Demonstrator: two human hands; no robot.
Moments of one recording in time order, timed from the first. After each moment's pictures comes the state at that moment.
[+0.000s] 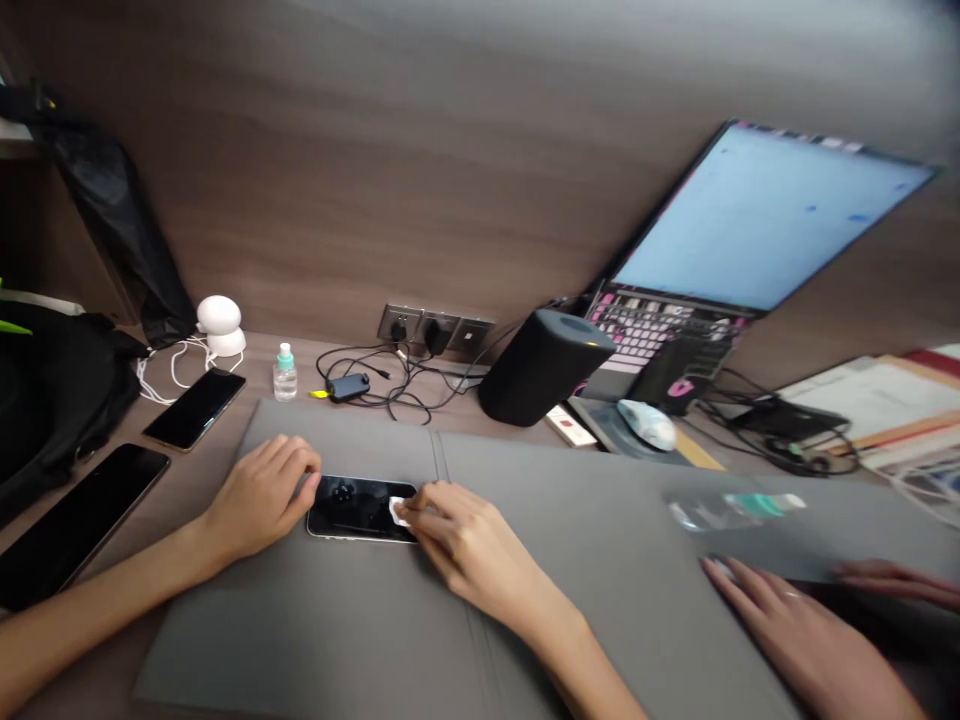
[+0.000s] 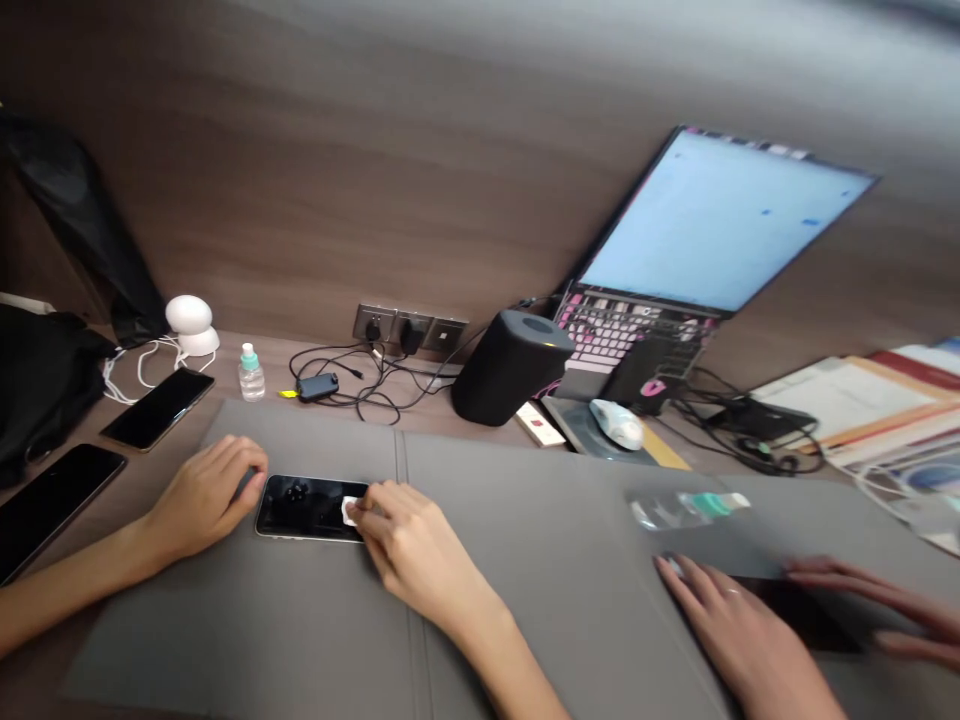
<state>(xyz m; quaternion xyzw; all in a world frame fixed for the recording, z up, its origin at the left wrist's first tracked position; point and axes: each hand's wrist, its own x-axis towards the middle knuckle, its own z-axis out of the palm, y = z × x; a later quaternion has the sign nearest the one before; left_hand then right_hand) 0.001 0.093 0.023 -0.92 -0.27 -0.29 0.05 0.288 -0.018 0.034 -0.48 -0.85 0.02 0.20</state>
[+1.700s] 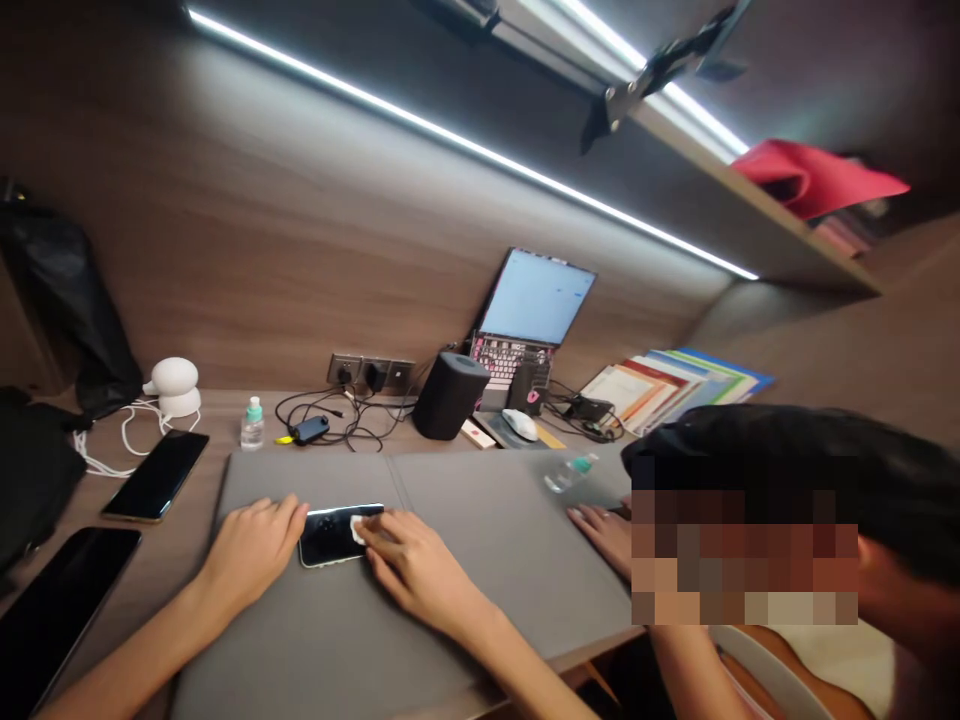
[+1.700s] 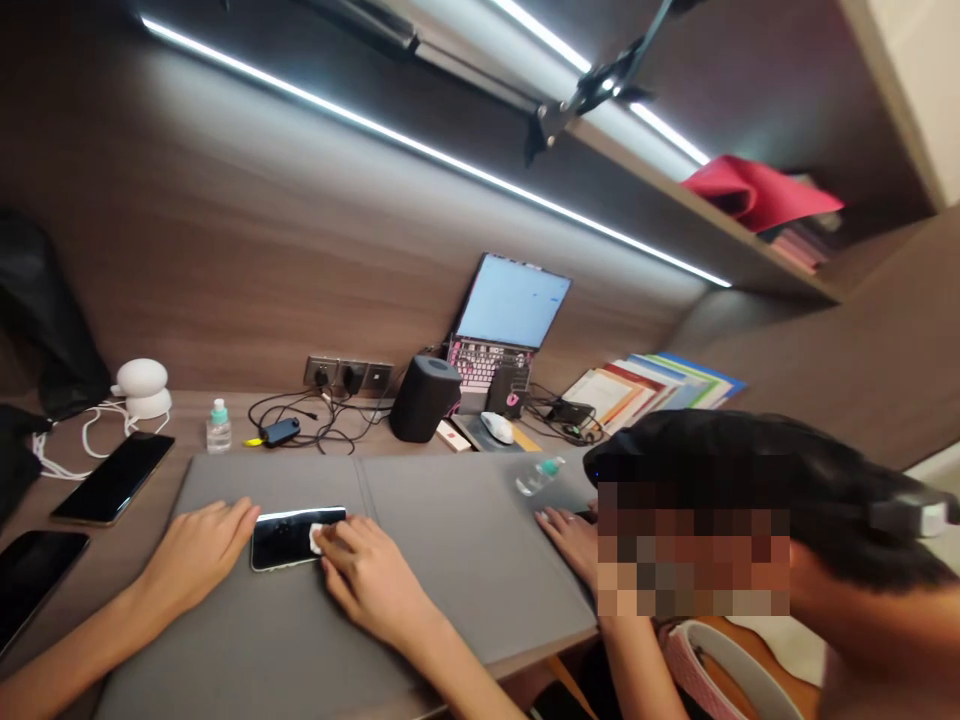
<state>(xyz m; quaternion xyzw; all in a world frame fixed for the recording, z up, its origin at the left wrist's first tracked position) -0.005 0.104 0.012 -0.92 -0.37 -0.14 0.03 0.232 -0.034 0.021 -0.55 -0.81 -0.04 0.20</state>
